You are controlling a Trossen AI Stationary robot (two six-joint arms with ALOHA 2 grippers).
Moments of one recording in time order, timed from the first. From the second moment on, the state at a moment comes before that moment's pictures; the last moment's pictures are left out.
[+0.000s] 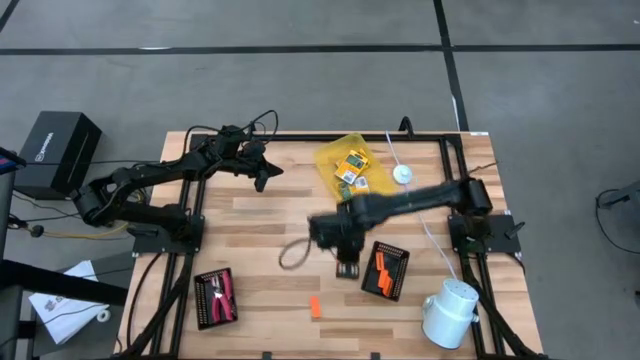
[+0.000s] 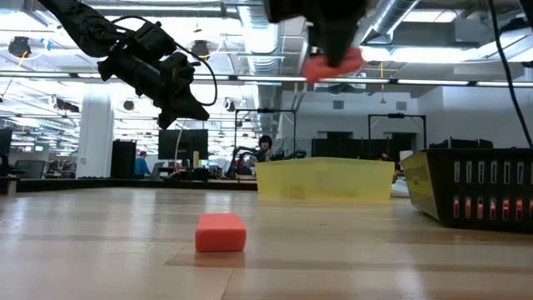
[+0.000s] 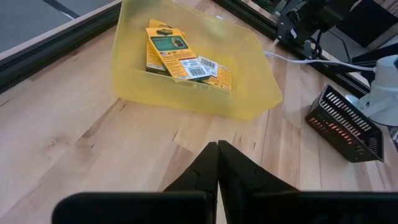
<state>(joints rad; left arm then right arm) 0.70 1.22 0.61 0.02 0.48 -0.15 0.17 2.00 1.85 -1.24 -0.27 0.29</state>
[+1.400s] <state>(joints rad) 0.70 1.22 0.61 0.02 0.51 -0.18 0.31 1.35 0.93 -1.01 -0.07 1.23</state>
